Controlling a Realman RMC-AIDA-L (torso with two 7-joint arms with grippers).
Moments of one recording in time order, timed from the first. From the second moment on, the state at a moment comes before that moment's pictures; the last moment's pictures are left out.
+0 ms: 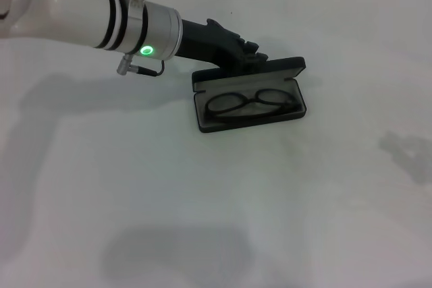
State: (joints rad) left arm -0.94 -2.08 1.19 0.50 1.94 1.04 -1.70; right arm 0.29 1.99 -0.28 -0.70 -1.89 -1.96 1.63
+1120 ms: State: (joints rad) left arm -0.93 -2.09 1.19 0.46 1.97 1.10 -1.70; right arm 0.28 1.99 -0.28 -0.65 -1.89 -1.91 1.62
